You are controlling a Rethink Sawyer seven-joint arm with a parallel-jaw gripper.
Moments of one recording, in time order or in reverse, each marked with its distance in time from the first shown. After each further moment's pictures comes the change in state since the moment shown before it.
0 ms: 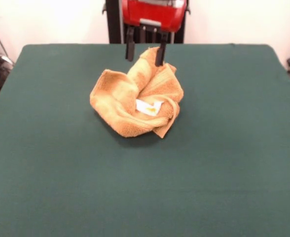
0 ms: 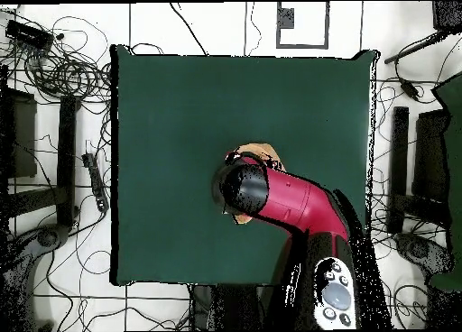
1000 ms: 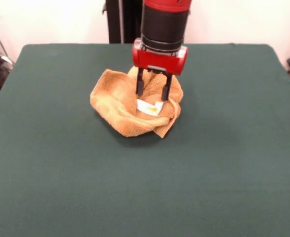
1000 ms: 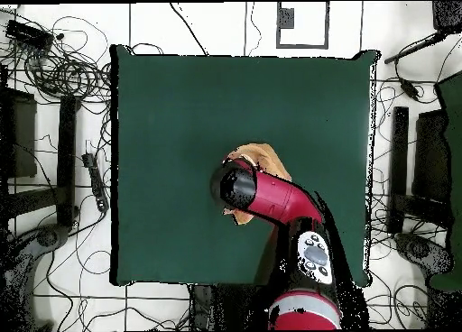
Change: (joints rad) arm 0.009 0.176 0.012 0.001 0.068 -0.117 0.000
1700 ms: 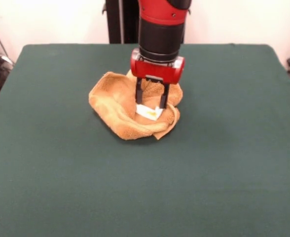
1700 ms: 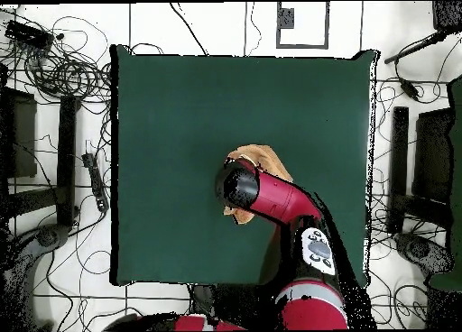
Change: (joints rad) arm -0.030 0.039 0.030 0.002 0.018 -0.047 0.000
